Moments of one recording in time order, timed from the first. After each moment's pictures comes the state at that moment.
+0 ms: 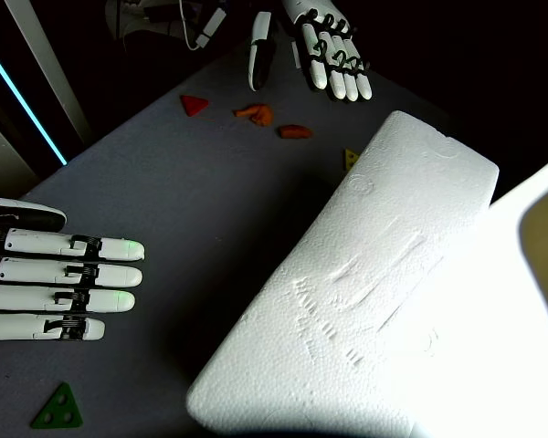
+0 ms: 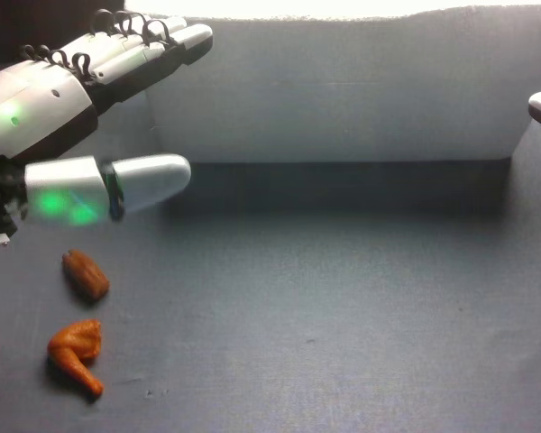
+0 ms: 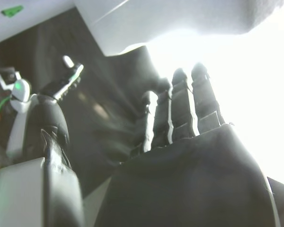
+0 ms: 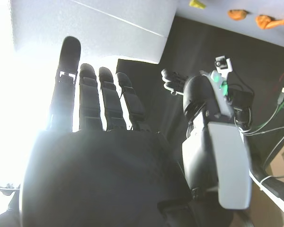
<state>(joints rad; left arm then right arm) 0.75 -0.90 1.12 0.12 -1.06 0.49 -0.90 -0.68 0.88 0.12 1.12 -0.83</state>
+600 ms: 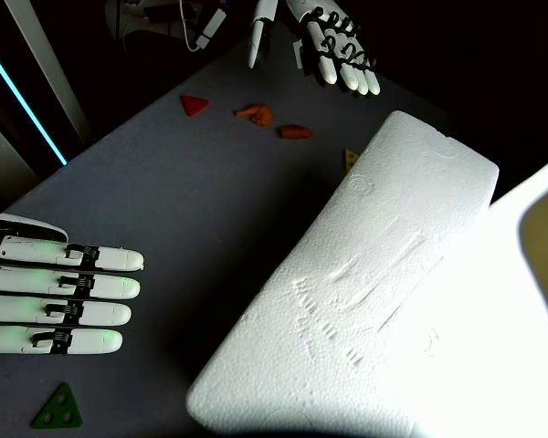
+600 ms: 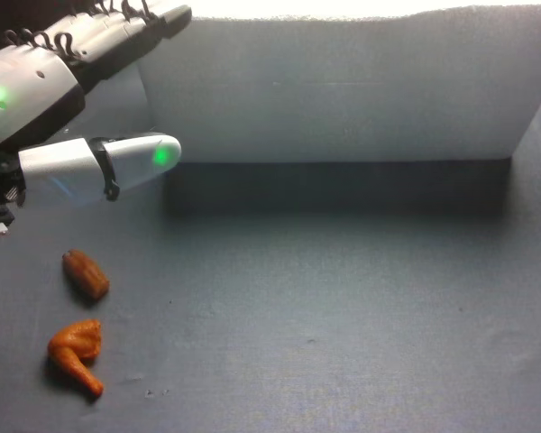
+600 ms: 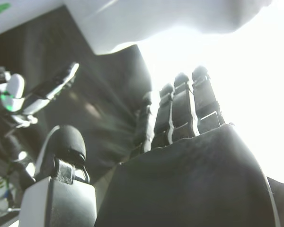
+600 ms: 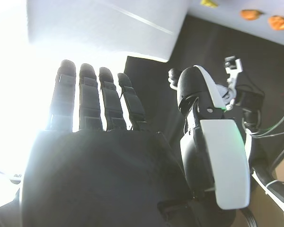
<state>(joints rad) 0.75 -0.90 1.13 0.02 -1.10 0.54 -0.90 -0.68 0.88 0.22 1.18 -0.90</state>
